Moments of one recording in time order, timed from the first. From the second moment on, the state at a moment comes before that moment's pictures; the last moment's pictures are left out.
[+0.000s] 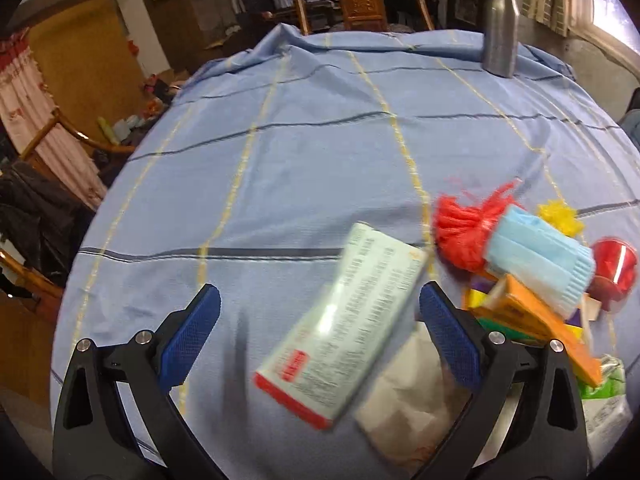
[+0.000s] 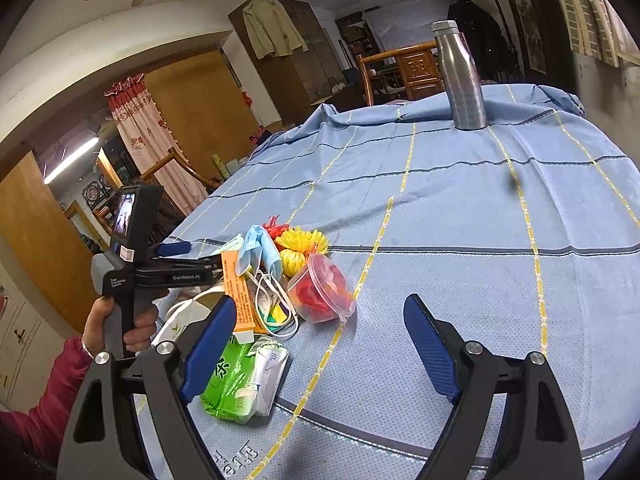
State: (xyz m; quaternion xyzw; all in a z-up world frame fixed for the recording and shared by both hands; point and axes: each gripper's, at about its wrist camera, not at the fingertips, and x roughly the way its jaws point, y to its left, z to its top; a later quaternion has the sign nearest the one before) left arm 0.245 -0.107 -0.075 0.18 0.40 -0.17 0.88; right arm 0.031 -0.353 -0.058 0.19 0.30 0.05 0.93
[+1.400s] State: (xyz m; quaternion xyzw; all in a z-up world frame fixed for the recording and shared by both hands) left arm 0.247 -0.035 -0.058 0.01 0.38 -0.22 0.90; right arm 0.045 -0.355 -0.067 0.19 0.33 0.04 0.92
